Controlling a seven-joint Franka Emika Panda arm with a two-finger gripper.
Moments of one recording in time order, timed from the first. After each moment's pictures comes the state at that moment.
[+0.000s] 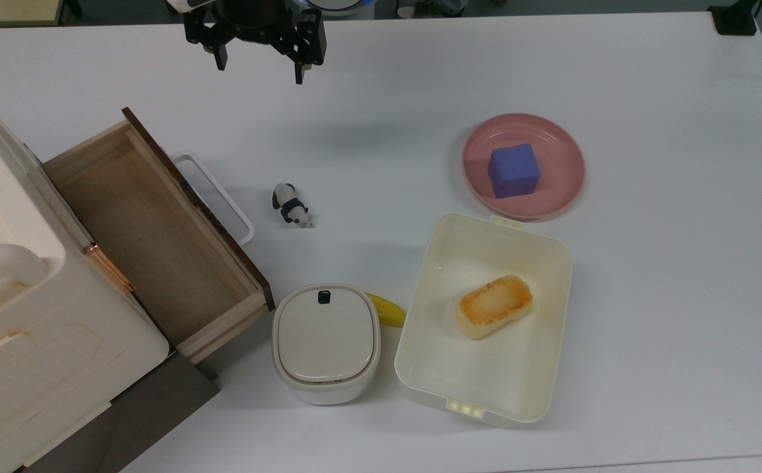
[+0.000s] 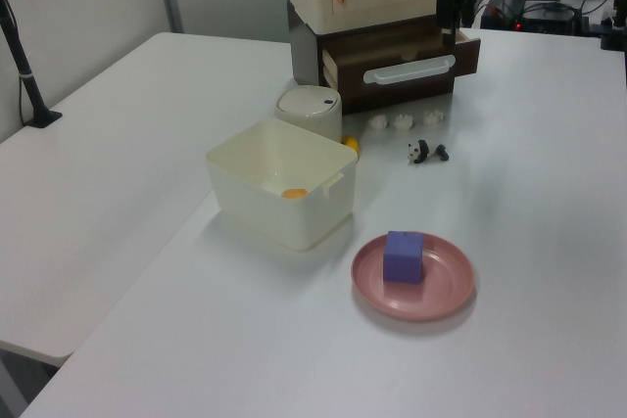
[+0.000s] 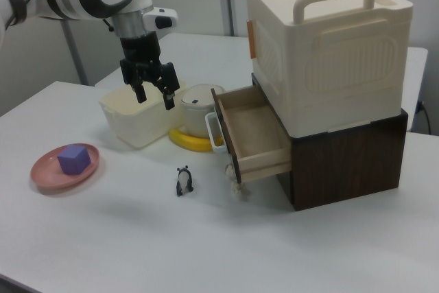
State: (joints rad) arm 0.01 0.12 -0.05 -1.56 -0.08 1.64 0.09
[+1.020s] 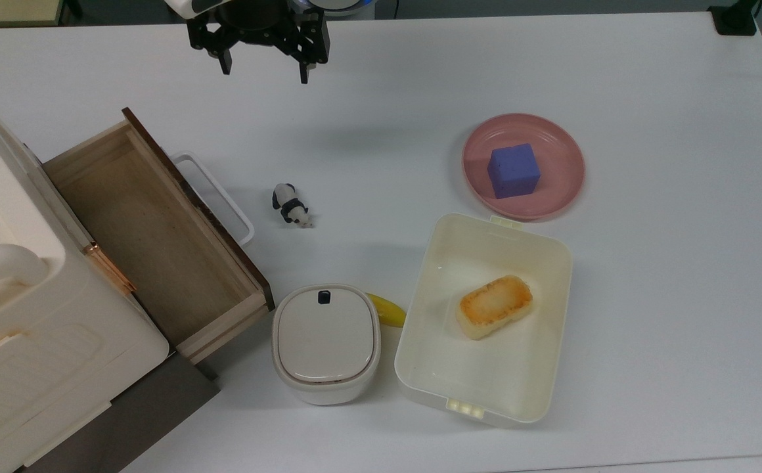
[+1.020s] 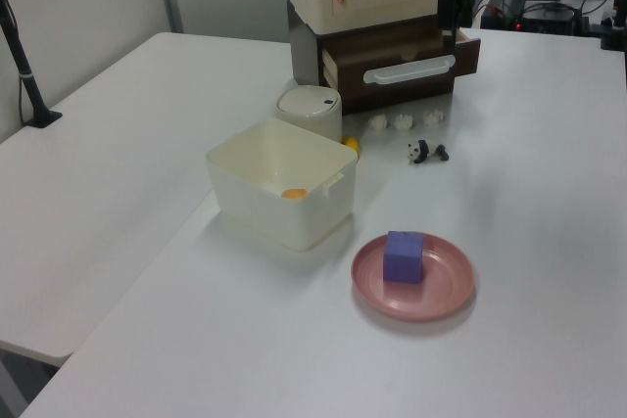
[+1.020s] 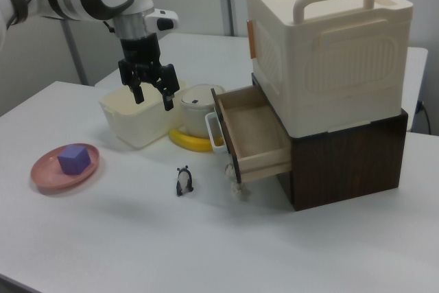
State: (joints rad) arm 0.00 0.12 -0.05 -1.56 -0.05 1.64 0.04
